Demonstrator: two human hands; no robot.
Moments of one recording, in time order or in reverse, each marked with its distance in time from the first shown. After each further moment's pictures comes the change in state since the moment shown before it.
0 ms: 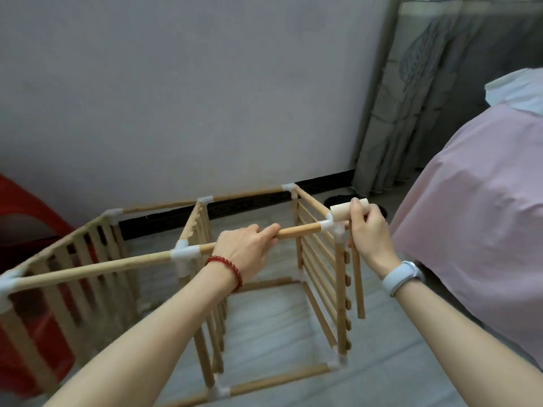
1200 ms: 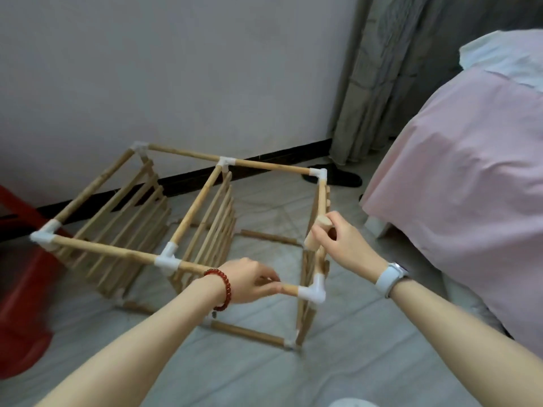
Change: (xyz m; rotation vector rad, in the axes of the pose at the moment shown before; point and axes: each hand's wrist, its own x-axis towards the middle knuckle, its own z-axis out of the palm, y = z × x) left_hand -0.045 0.024 0.041 -0.372 -0.659 0.179; right_hand -0.059 0.020 -0.008 -0.306 -0.391 -0.042
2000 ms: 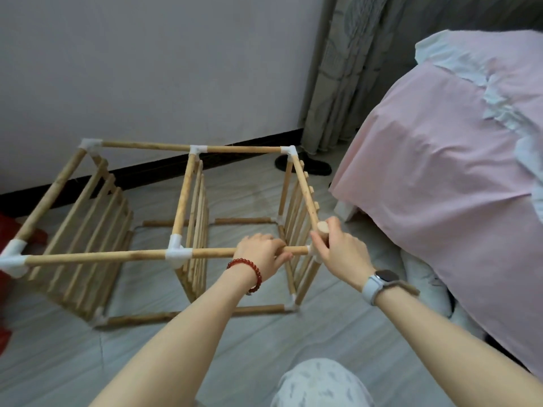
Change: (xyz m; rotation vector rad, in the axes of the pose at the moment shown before) left_hand 0.038 0.061 0.035 0.045 0.322 -0.059; right_hand -0.071 0.022 -0.004 -0.475 0.110 0.144
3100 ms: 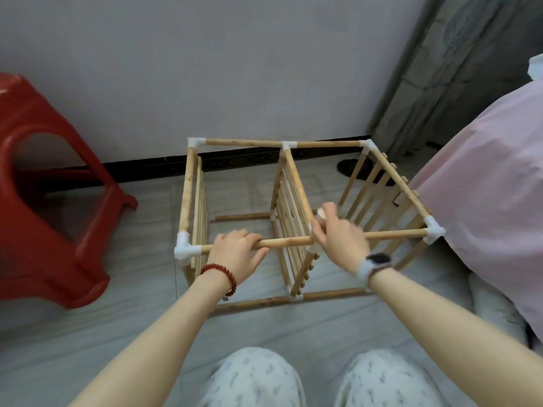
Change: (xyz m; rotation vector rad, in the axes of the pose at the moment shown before) left_hand -0.129 -0.148 -0.032 0.010 0.252 -0.258; right_hand 0.010 -0.156 0.033 0.117 0.007 -0.297
